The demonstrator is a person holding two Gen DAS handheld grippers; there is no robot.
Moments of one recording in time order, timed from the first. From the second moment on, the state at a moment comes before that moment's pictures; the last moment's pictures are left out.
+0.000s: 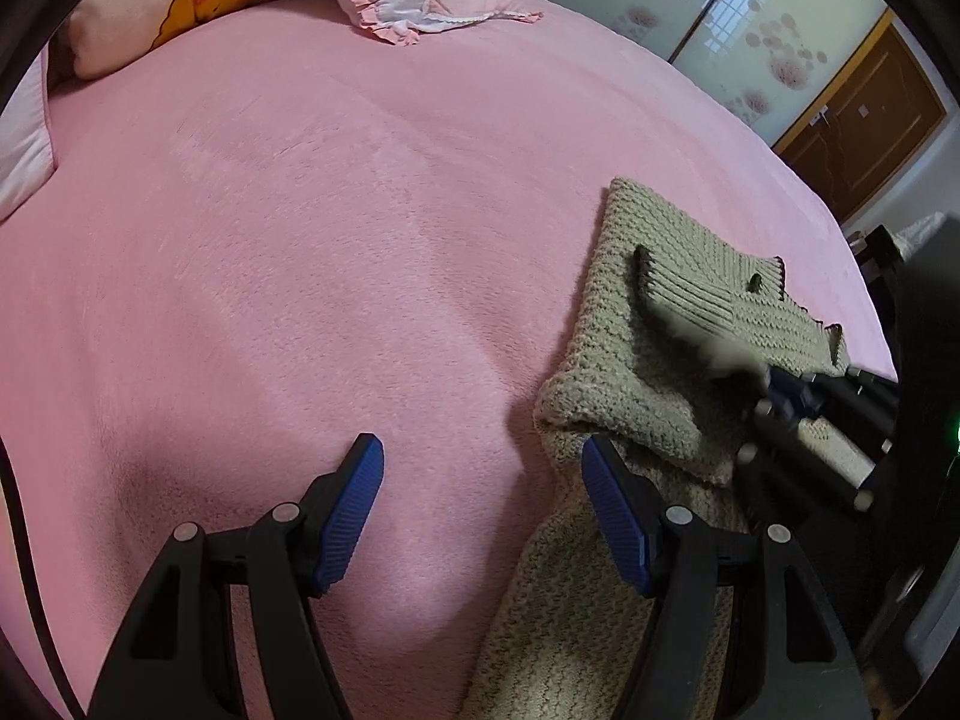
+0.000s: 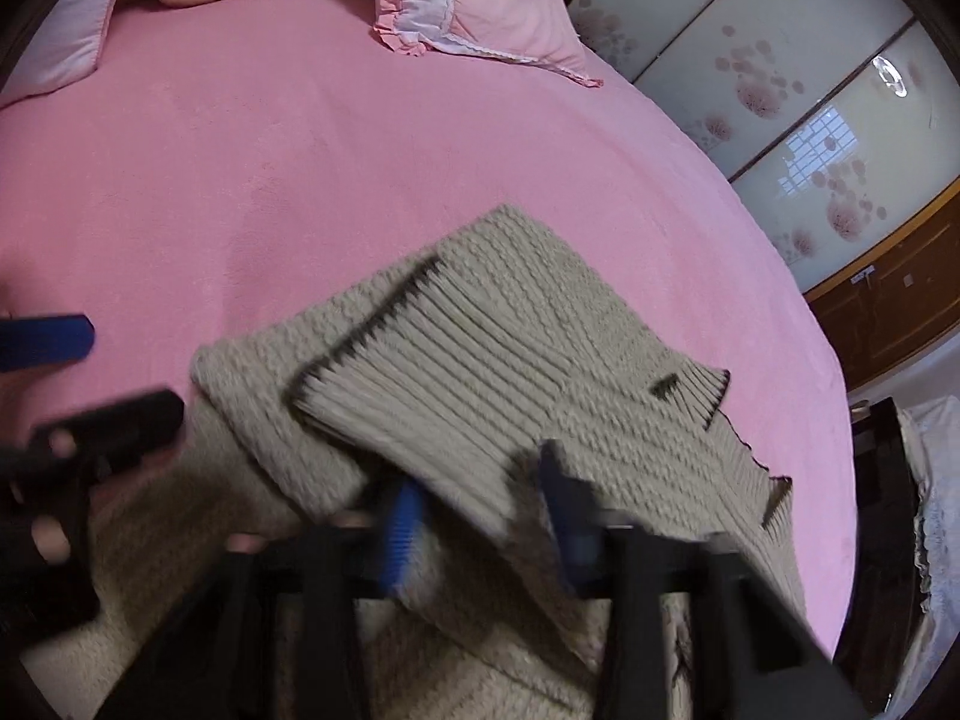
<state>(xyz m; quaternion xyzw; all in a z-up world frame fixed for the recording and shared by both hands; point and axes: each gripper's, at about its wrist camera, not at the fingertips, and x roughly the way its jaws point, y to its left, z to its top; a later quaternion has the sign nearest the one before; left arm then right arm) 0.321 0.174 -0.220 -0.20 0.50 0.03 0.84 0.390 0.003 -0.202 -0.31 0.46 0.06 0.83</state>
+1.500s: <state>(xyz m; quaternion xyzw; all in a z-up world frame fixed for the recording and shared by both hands) 0.478 0.099 -0.212 -0.13 0.53 -0.02 0.84 0.350 -0.426 -0.207 0.22 0.48 -0.09 0.84</state>
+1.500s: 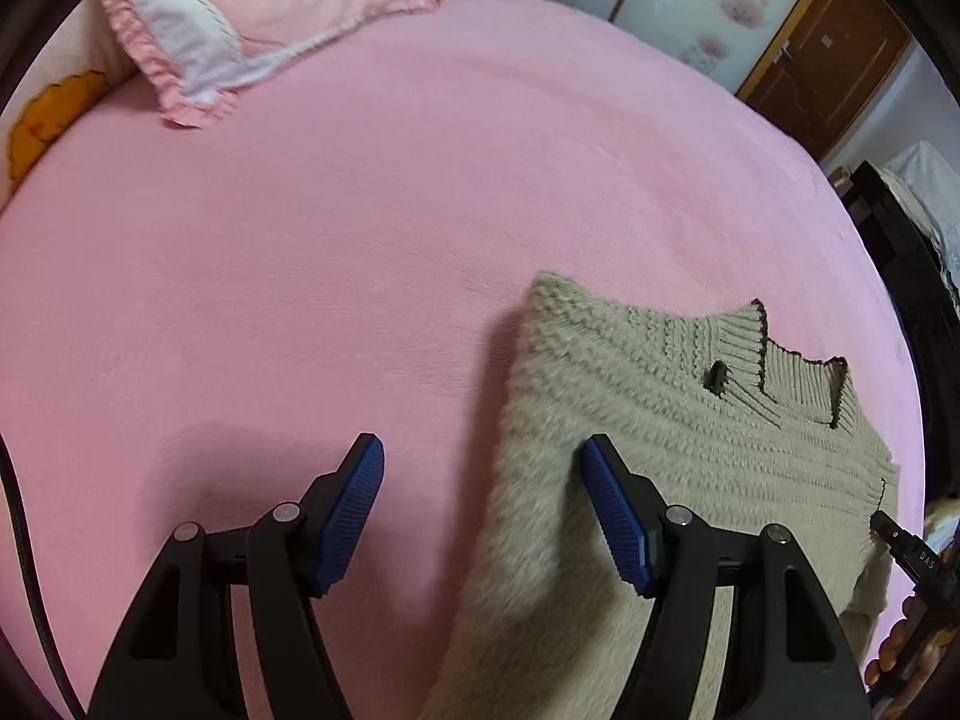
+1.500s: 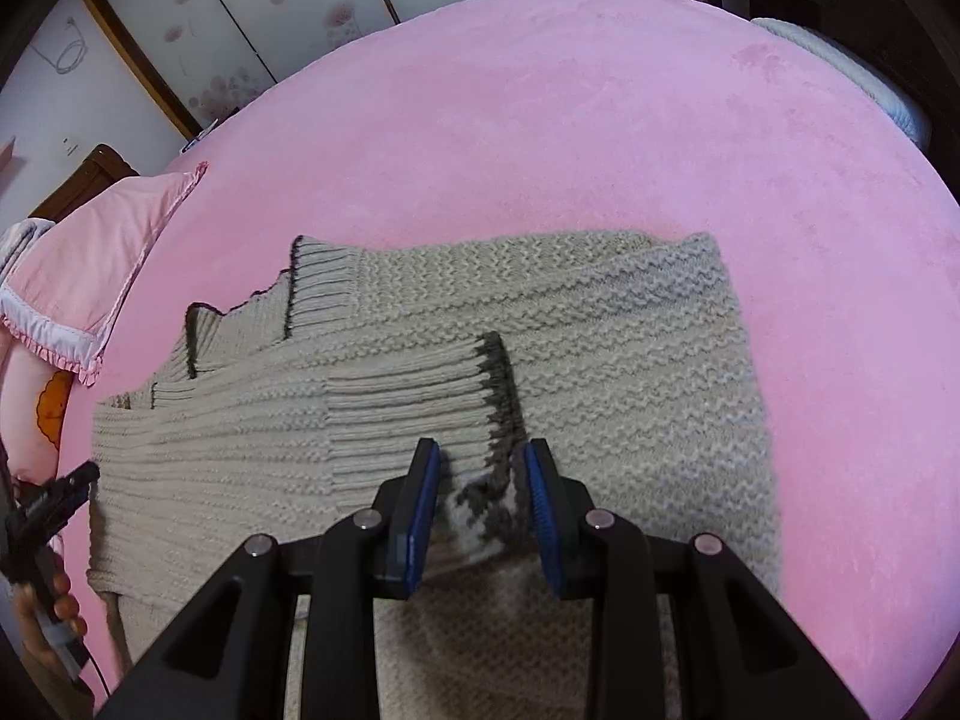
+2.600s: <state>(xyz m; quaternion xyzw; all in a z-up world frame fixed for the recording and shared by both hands) 0.434 0.112 -0.180 -0.05 0.44 0.00 0.89 0.337 -0.353 -0.164 0.03 0.41 -0.13 0.90</state>
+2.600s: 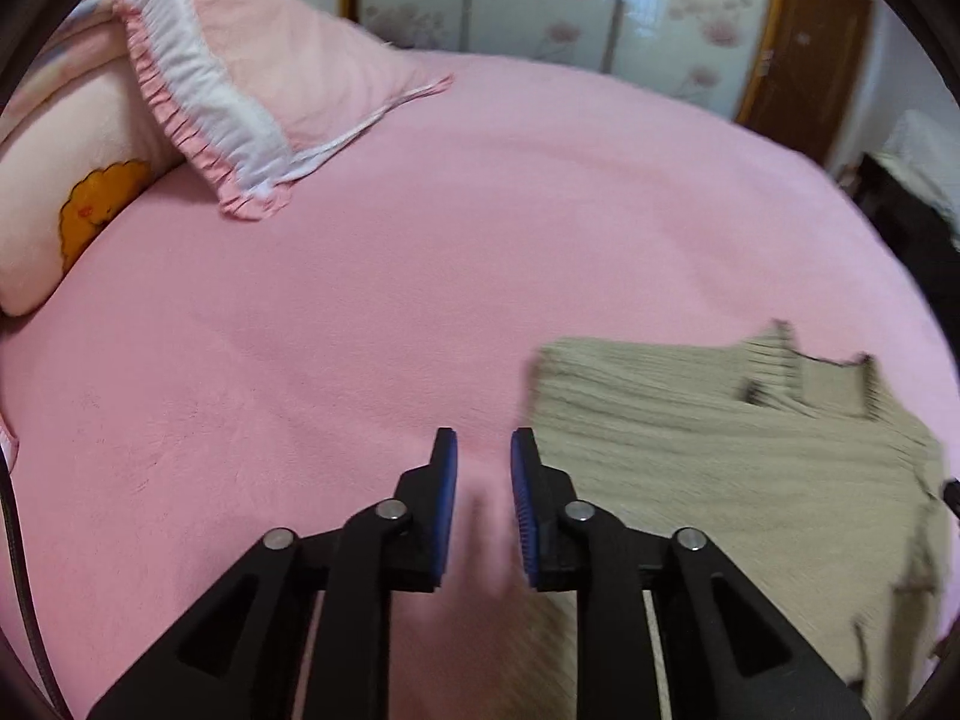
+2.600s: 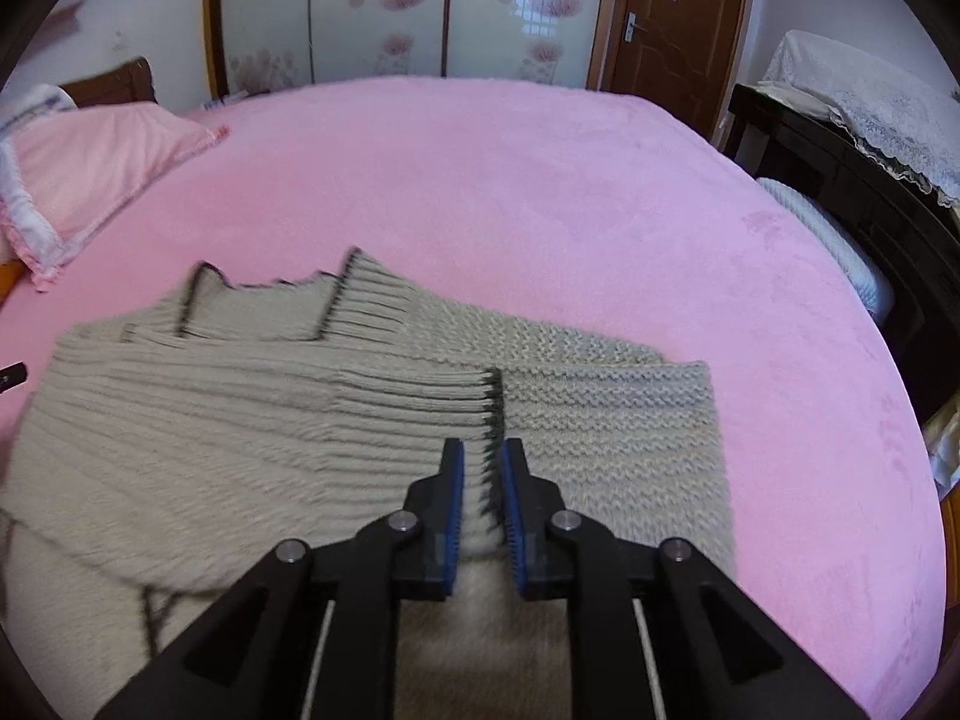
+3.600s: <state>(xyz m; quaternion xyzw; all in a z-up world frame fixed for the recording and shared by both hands) 0.354 0.069 -0.196 -0.01 0.49 0.00 0.87 0.271 -0.337 -0.167 0.11 0.46 -0.09 0.88</state>
